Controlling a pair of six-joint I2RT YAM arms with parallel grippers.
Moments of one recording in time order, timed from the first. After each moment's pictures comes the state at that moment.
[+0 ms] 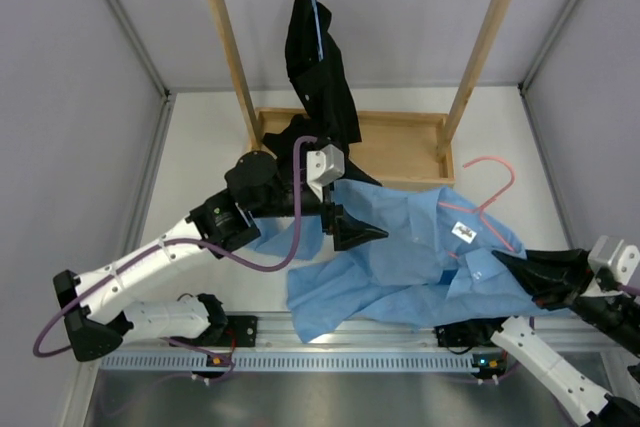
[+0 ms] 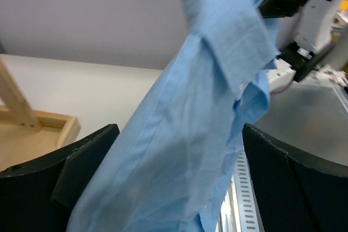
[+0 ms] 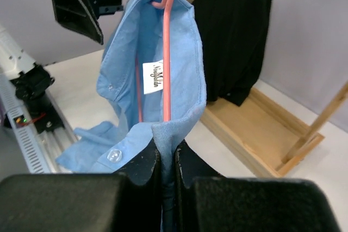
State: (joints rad) left arm -1.00 1.11 1.15 0.02 0.58 -0.12; right arm 0.64 0.19 1.22 -0.93 -0.25 -0.08
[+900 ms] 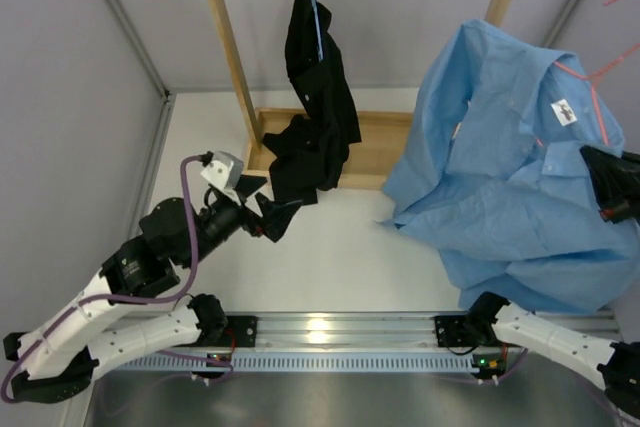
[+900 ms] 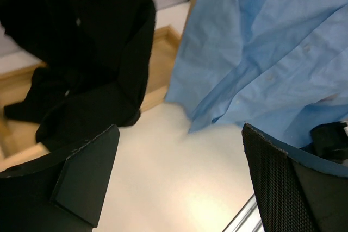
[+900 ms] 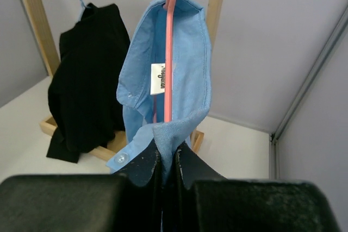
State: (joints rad) left arm -1.00 0.64 1.04 -0.40 -0.23 -0.22; right arm 0.81 0.67 1.93 -1.04 0.44 -0.18
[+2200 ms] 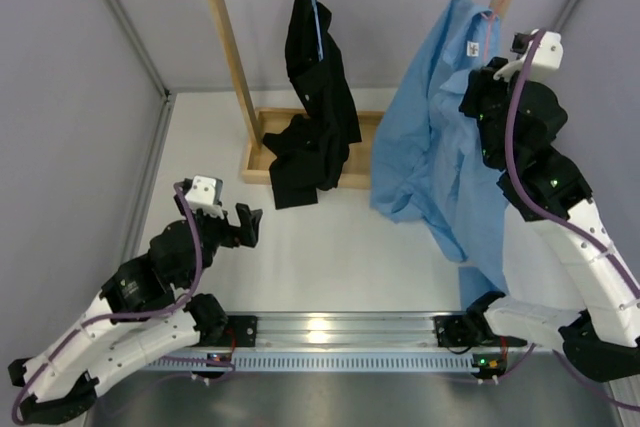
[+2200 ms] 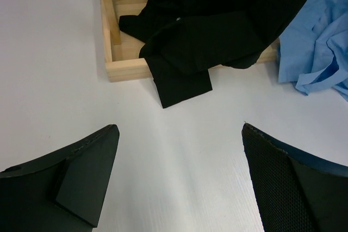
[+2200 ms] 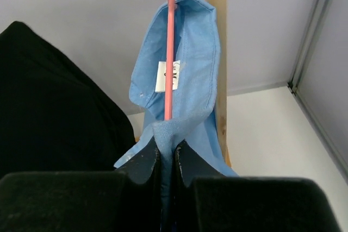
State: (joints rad) left arm -0.93 0.44 0.82 -0.67 -0.61 -0.29; right arm 0.63 1.08 1.52 -0.38 0.69 0.14
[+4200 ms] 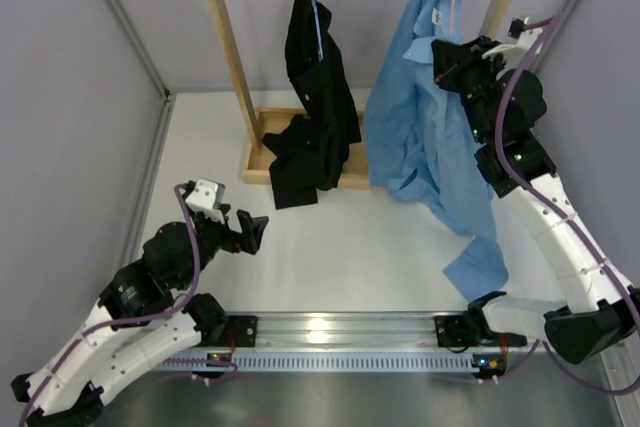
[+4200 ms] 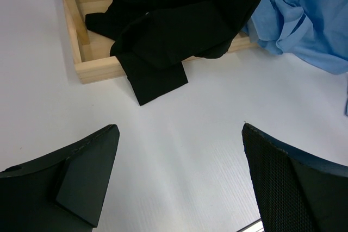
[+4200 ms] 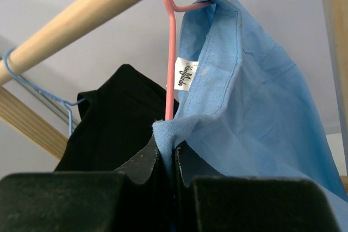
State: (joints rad) left arm -0.82 0.40 0.79 -0.64 -0.37 -0.25; right arm 0.42 1.19 1.40 0.05 0.24 0.47
